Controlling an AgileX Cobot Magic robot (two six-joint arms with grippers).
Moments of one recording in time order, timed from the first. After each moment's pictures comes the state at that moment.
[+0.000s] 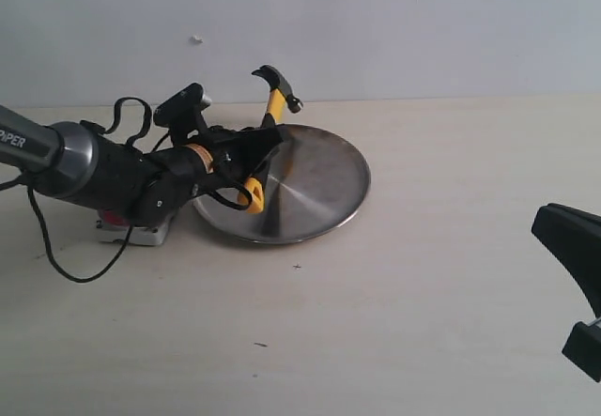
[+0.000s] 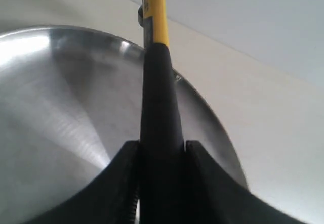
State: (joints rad) left arm -0.51 2.21 -1.19 0.15 -0.52 -0.83; right arm 0.42 0.64 -0.06 -0.28 -0.36 0.42
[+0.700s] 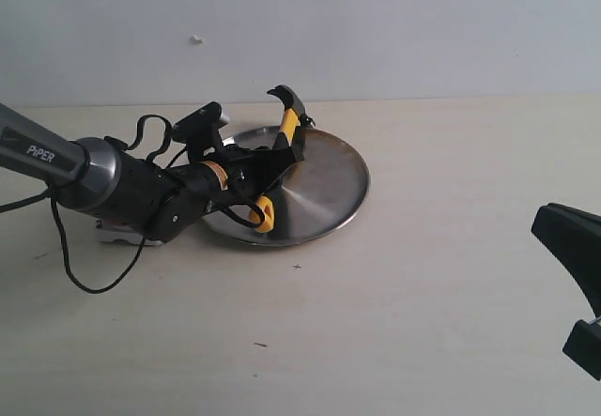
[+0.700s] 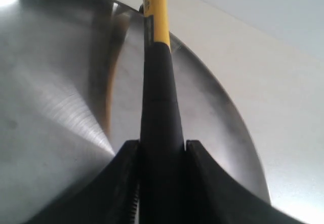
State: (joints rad) left arm -0.54 2.27 -1.21 0.15 -0.51 -0.82; right arm 0.42 0.64 -0.06 -0.28 -0.36 0.44
